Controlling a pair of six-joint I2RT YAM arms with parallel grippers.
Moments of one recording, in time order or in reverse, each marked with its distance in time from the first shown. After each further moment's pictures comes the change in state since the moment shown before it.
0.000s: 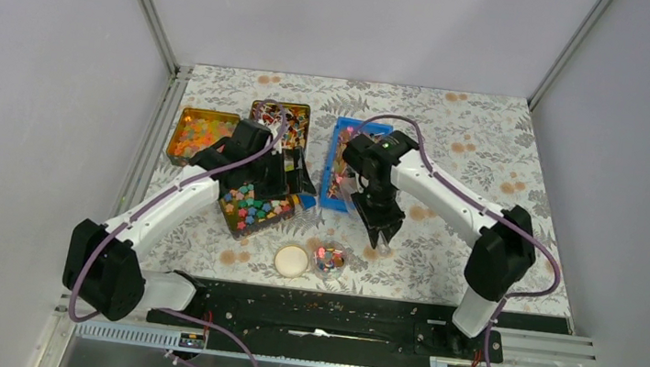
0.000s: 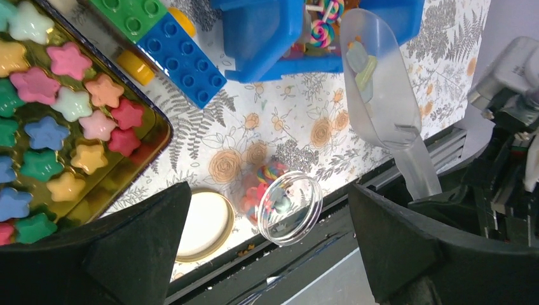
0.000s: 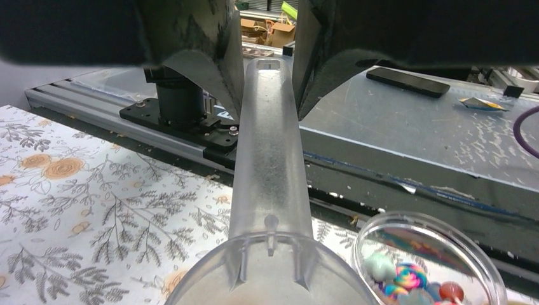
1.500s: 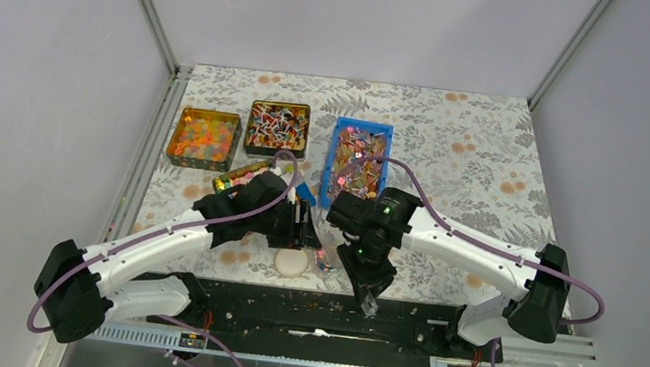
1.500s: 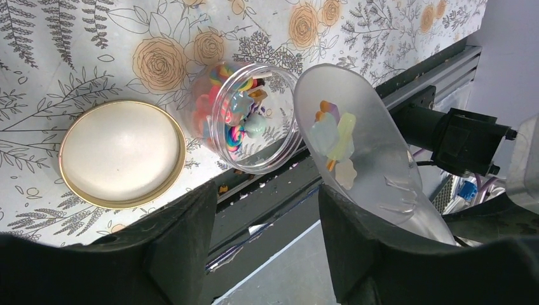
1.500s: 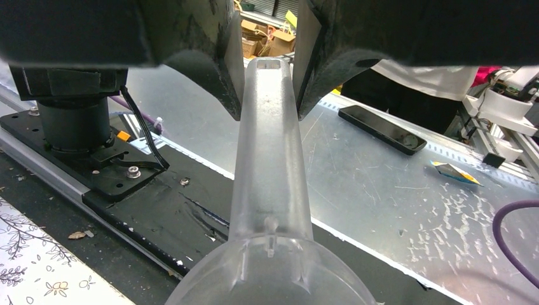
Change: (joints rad) left arm -0.349 -0.230 -0.272 0.072 -0.092 -0.220; right arm 0.359 -0.296 -0.256 0.088 -0.159 0.298
